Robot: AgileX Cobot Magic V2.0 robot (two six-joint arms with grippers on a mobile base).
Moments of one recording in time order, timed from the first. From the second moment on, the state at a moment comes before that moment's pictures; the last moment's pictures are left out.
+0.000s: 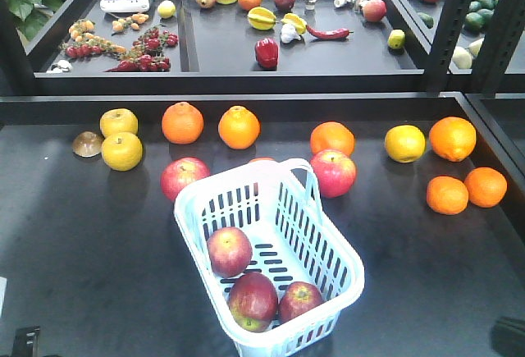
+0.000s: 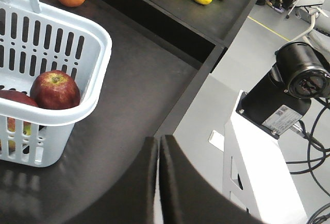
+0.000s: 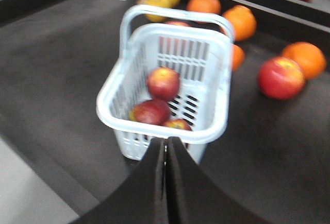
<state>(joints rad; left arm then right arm) -0.05 0.76 -0.24 1.71 -1.03 -1.69 0.33 0.33 -0.57 0.35 0.86 -0.42</state>
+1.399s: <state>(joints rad) -0.05 0.76 -0.23 1.24 -0.95 -1.74 0.33 0.33 -0.55 0.21 0.85 -0.28</state>
